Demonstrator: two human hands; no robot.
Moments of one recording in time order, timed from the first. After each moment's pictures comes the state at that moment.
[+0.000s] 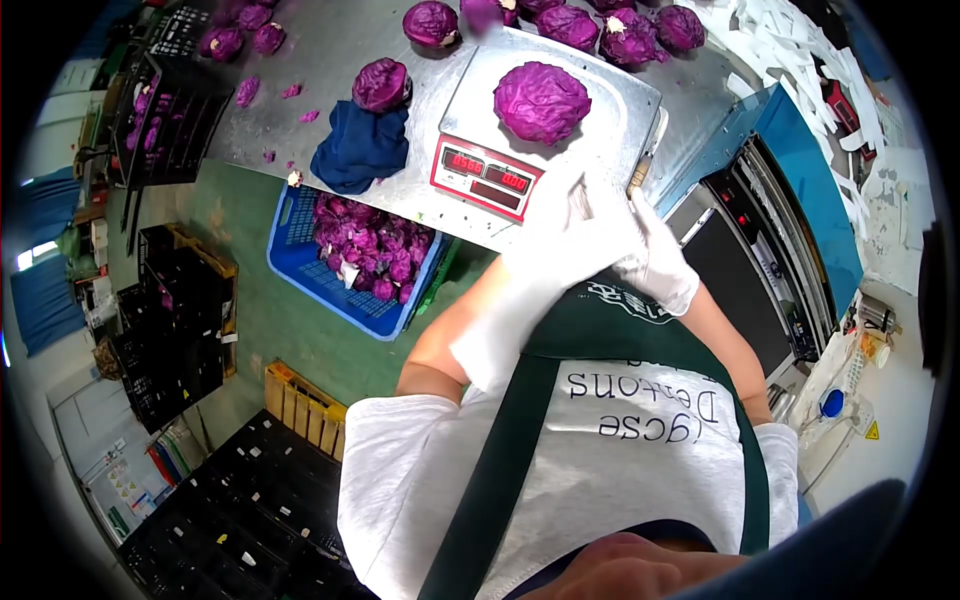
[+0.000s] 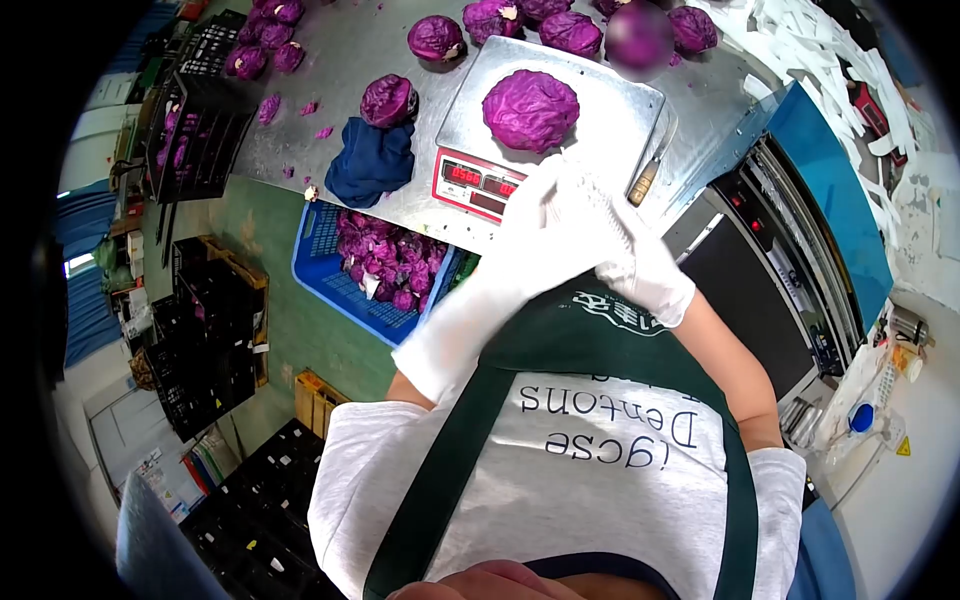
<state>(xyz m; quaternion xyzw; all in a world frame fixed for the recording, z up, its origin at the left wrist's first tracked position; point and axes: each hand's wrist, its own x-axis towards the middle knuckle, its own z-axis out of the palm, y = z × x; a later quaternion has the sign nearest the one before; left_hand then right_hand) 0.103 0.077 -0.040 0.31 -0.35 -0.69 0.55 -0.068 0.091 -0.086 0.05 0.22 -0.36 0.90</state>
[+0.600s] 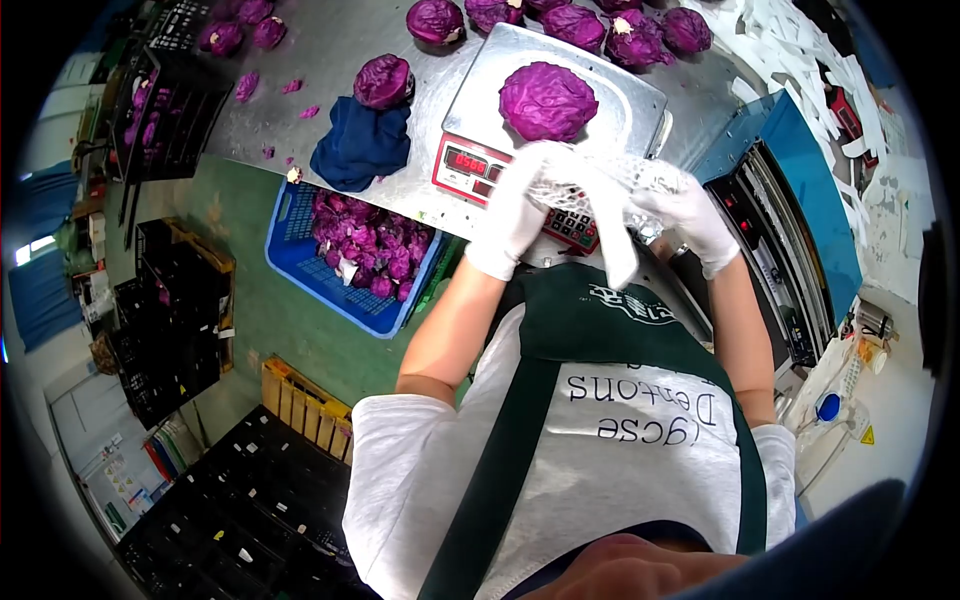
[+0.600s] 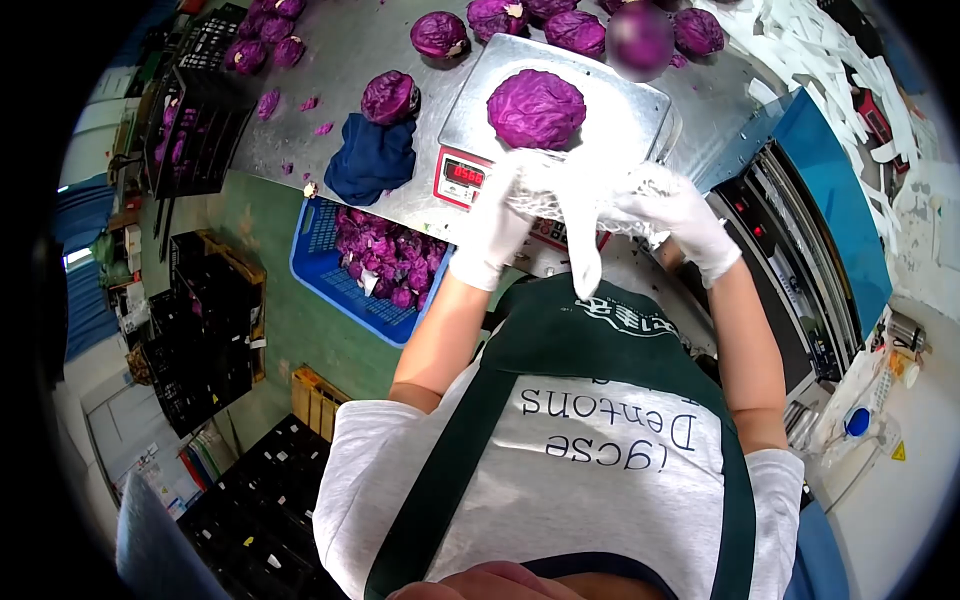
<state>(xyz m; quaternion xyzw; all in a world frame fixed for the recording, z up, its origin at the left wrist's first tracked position) 0.153 0.055 -0.091 0.22 -0.25 -0.75 0.57 -0.100 0.032 -0.057 -0.44 0.45 -0.29 0.72</state>
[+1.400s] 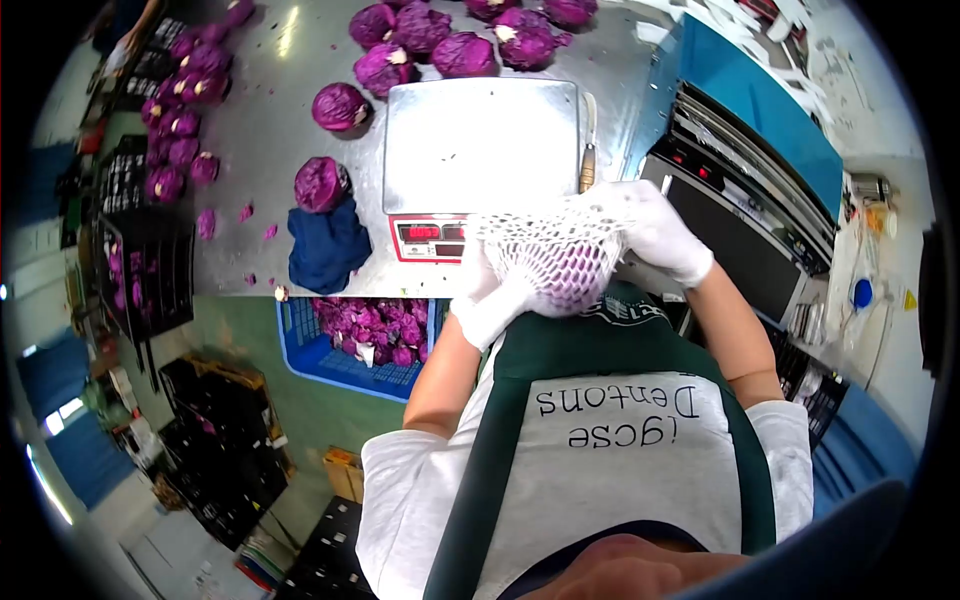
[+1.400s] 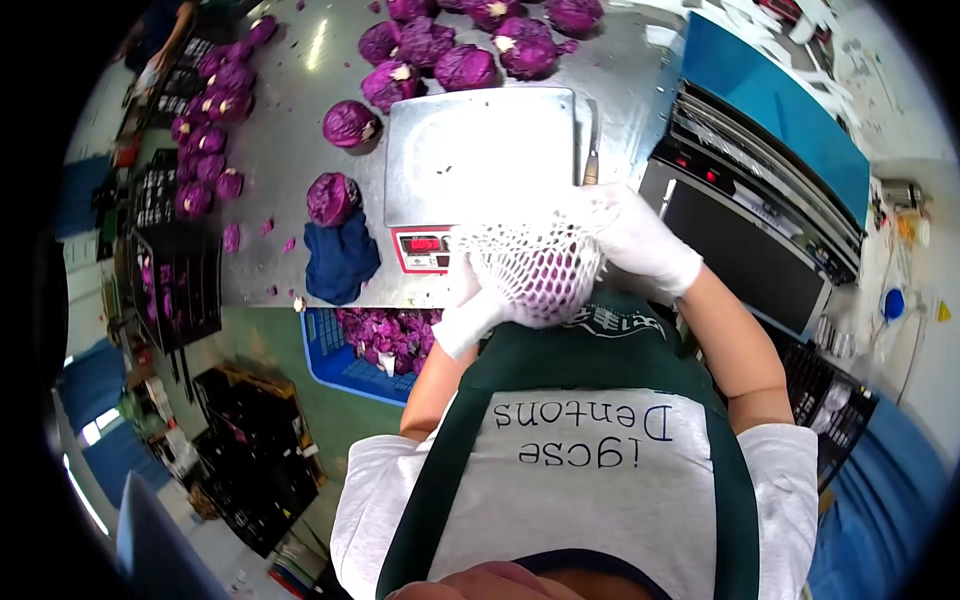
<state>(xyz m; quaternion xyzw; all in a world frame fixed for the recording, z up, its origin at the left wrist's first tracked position) 0.146 0.065 -0.090 0.07 0.07 -0.92 0.37 -0.079 0.065 0.002 -0.46 0.47 -0.39 0.64</state>
